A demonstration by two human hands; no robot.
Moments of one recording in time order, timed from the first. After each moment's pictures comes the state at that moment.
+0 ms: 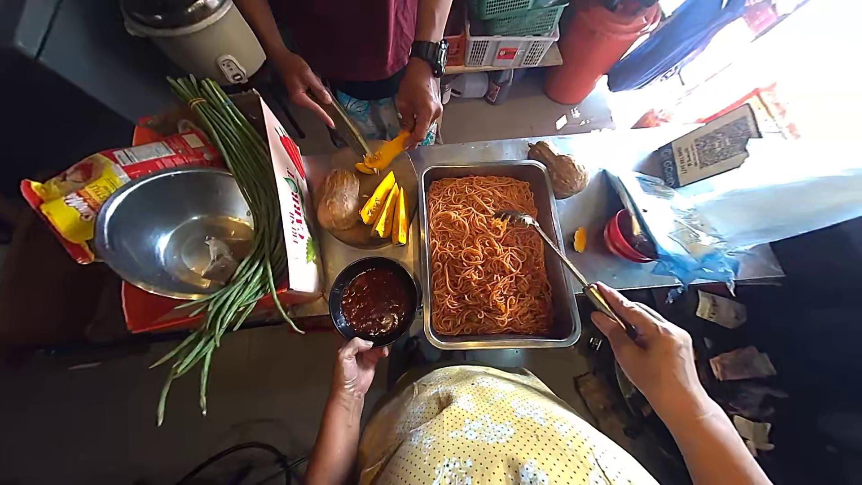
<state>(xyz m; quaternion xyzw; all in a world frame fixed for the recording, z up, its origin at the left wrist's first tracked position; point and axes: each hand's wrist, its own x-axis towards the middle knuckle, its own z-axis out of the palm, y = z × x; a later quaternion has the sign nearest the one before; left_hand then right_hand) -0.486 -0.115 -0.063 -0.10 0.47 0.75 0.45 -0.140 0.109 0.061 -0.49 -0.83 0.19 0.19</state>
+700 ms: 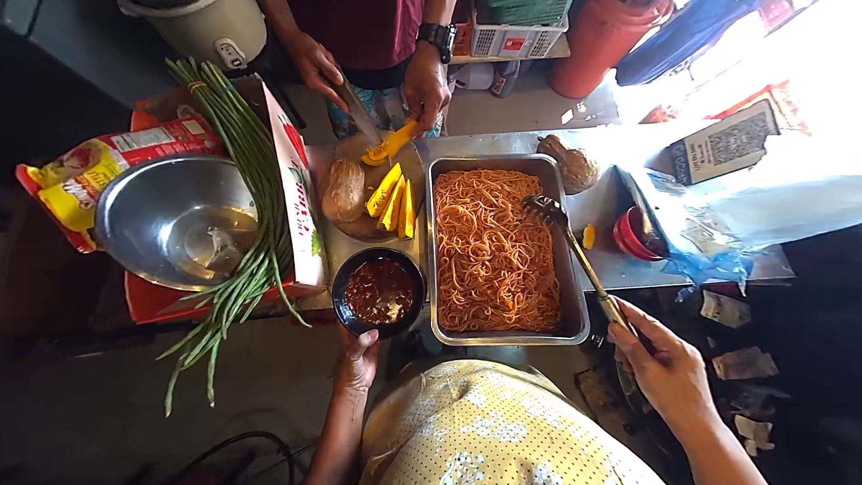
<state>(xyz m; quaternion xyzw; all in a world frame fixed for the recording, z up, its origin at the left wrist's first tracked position) -0.492 -0.120 -0.085 -0.03 0.46 0.79 0.40 -0.132 0.089 0.051 -0.51 -0.74 0.36 0.24</state>
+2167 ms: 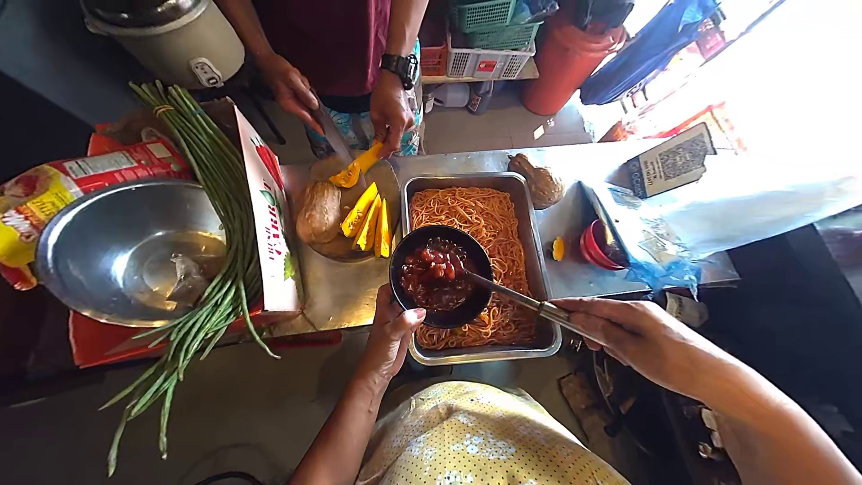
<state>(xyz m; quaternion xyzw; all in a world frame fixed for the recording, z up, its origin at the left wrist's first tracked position) -0.458 -0.009 -0.013 0.10 0.39 0.73 0.55 -0.178 0.147 0.151 -0.44 -0.80 0.41 -0.04</state>
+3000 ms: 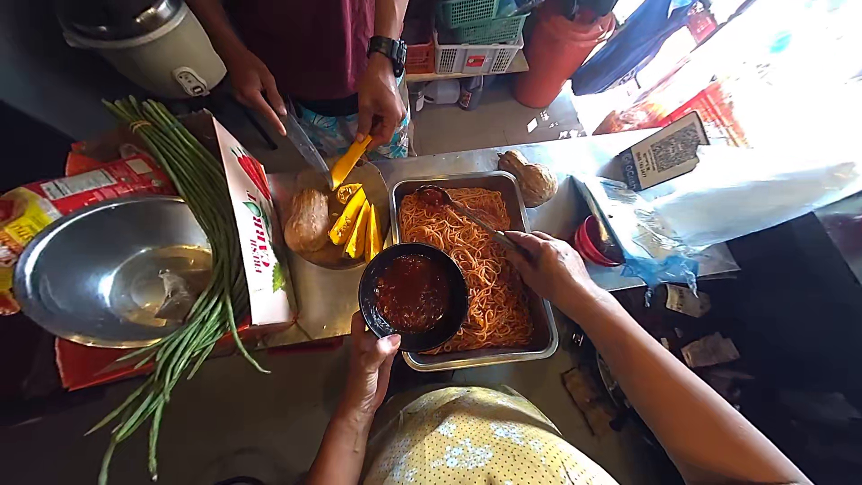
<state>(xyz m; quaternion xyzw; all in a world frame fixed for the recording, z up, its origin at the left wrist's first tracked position) -0.457 -0.040 -0.007 0.08 0.43 0.75 0.51 -0.248 0.211 0.065 -0.47 -0.86 0.22 0.03</state>
